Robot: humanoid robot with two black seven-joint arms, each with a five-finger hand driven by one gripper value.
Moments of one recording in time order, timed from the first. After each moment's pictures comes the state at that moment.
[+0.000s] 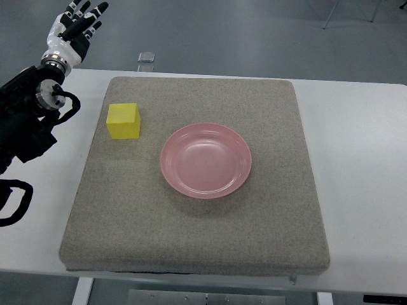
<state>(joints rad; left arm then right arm) -1.11 0.18 -0.59 -0.17 -0.09 -0.23 -0.30 0.05 0.00 -0.01 0.15 0.06 -0.02 0.14</state>
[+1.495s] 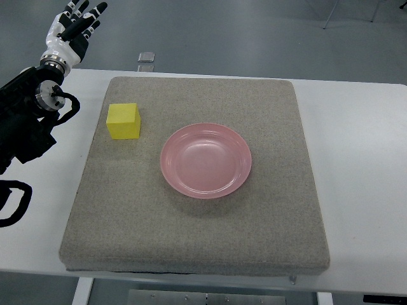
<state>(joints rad) -1.10 0.19 -0.58 -0.18 -0.09 -0.23 -0.32 0.05 0.00 -0.01 0.15 0.06 -0.02 0.14</state>
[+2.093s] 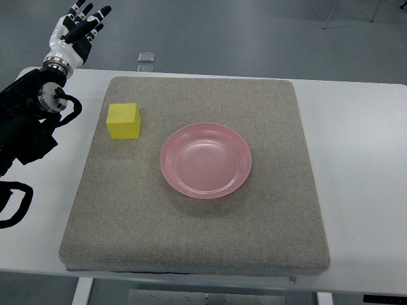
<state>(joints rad) -1.10 0.18 -0.58 -0.18 -0.07 -0.23 -0.31 0.05 0.00 -0.01 0.15 0.06 -0.02 0.14</state>
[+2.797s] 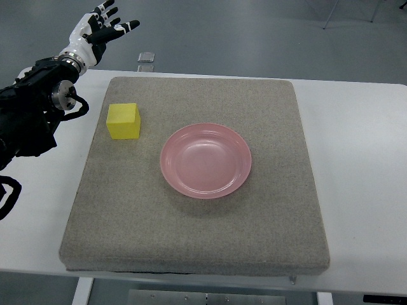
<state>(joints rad) -1.17 0.19 -0.18 -0.27 -0.06 -0.17 -0.31 0.05 0.00 -0.01 0.15 0.06 -0.02 0.14</state>
